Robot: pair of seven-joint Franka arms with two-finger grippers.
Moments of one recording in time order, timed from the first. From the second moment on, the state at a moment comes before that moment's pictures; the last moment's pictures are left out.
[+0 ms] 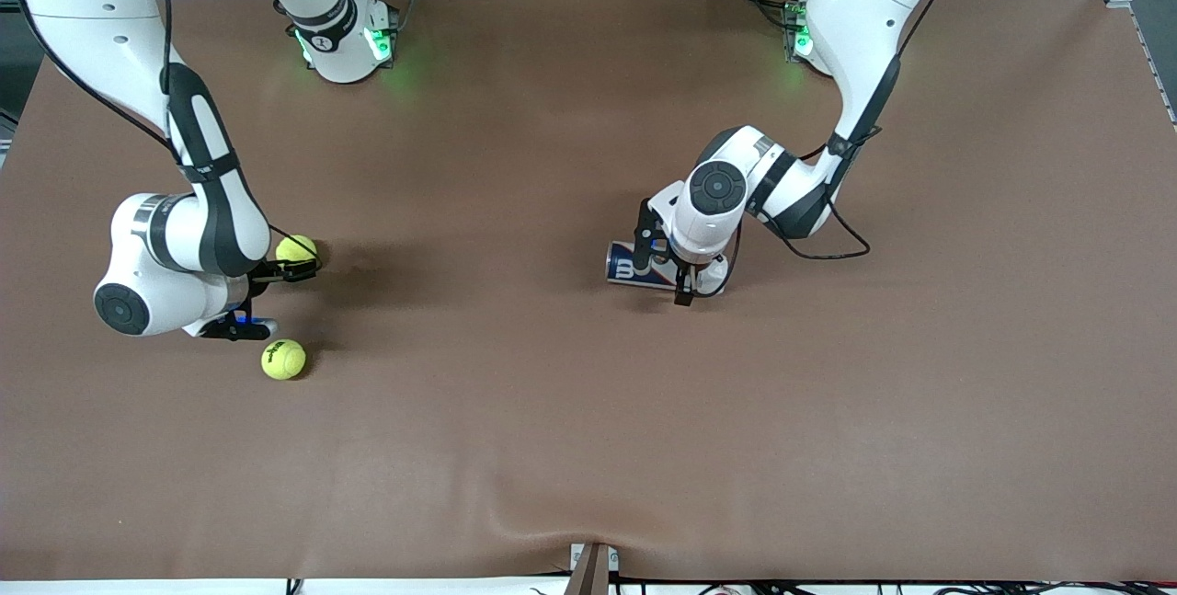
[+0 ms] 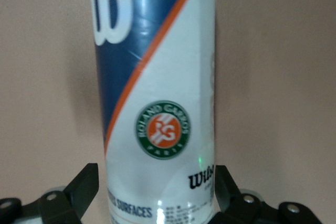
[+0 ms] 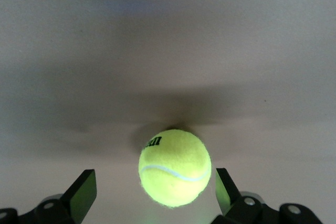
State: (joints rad) left arm -0.44 0.58 -0.20 -1.89 0.18 2.45 1.00; right arm 0.04 0.53 -0.11 -1.85 0.10 1.86 -0.07
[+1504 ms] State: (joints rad) left arm -0.41 0.54 -0.28 -1.76 -0.33 2.65 1.05; right arm -0.01 0.53 -0.10 -1.96 0.16 1.94 -0.12
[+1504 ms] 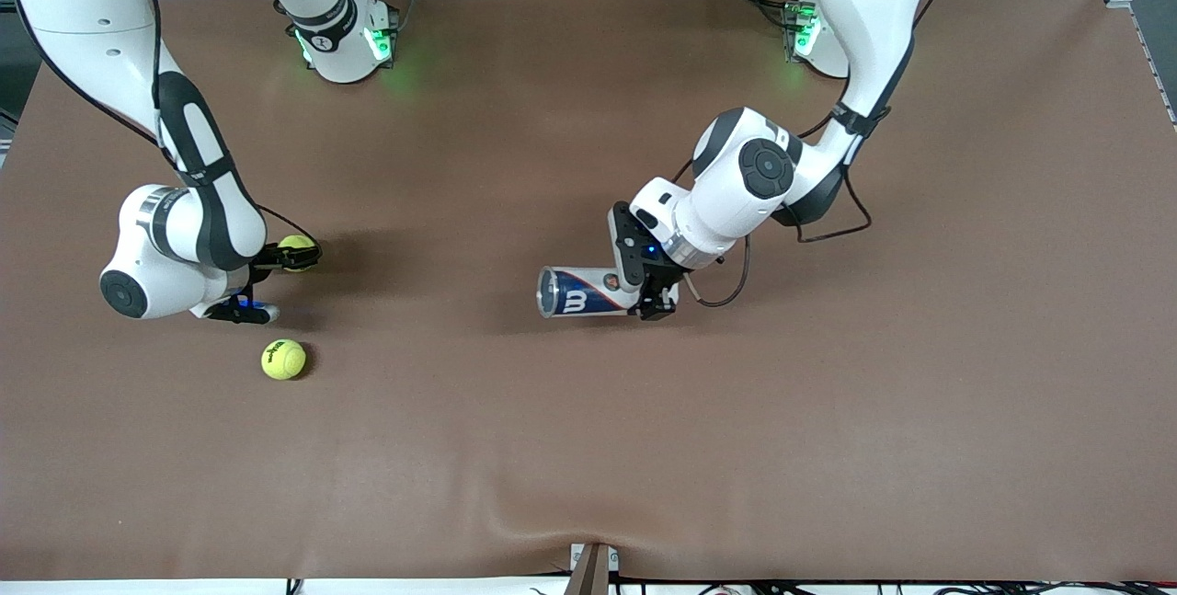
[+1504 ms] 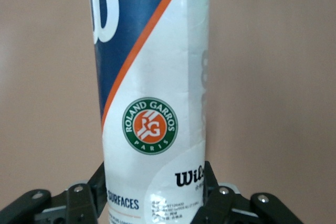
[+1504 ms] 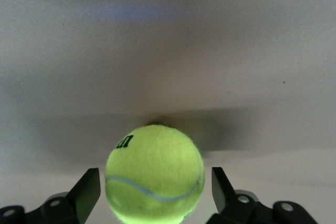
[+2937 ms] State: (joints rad) left arm -0.15 0.89 -0.69 -1.60 -1.51 2.61 2.39; right arm -0.01 0.52 -0.10 -1.60 0.22 1.69 -0.04
